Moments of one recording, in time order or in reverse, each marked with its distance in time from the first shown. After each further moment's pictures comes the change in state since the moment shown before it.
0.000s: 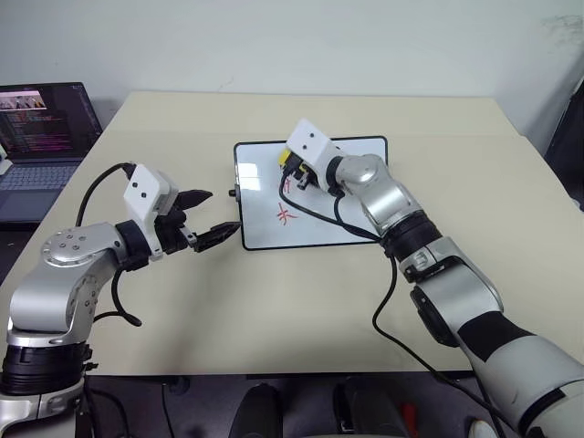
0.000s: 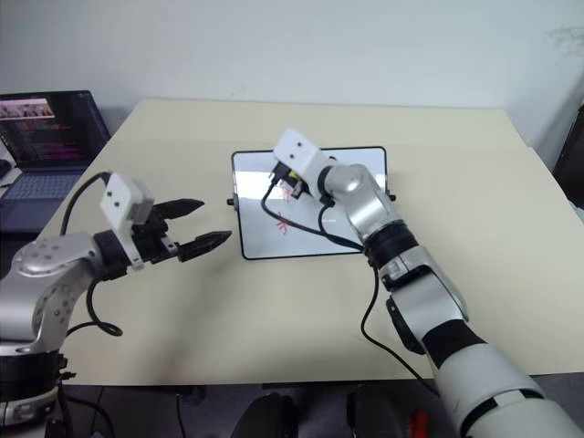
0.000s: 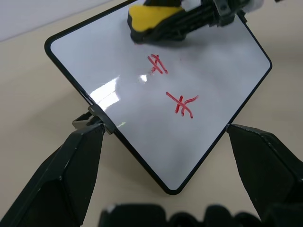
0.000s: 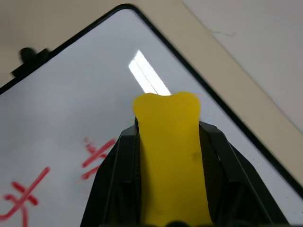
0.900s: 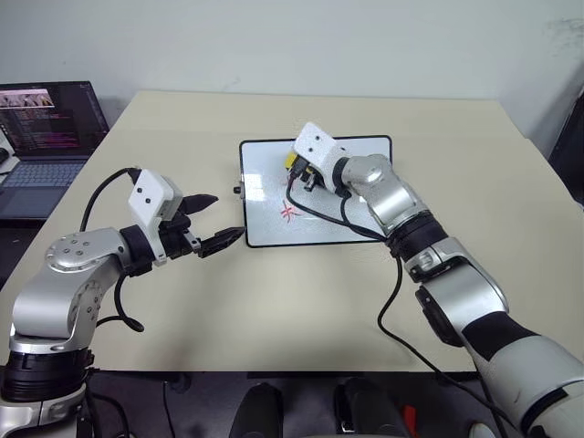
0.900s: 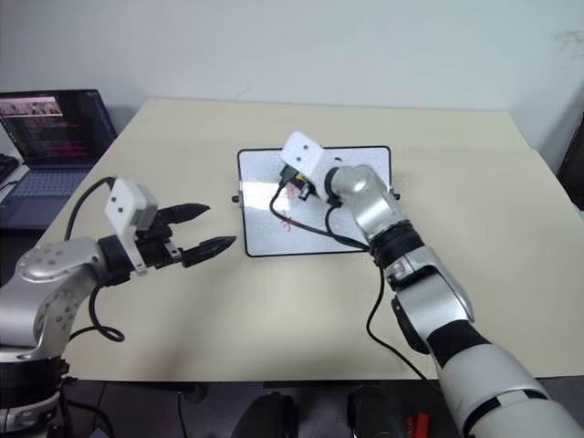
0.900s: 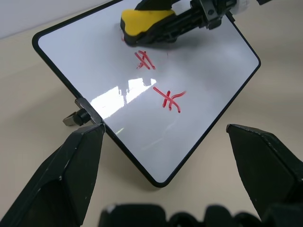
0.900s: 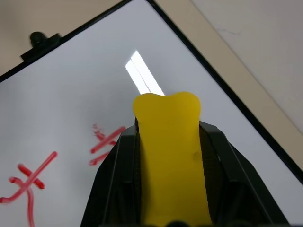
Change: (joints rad) left arm 0.026 -0.009 0.000 -0.037 -0.016 0.006 -0.004; right arm -0.004 -0.054 -0.030 0.009 -0.006 -0.006 -0.001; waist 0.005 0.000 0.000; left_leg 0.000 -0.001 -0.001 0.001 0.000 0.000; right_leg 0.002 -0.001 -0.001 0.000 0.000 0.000
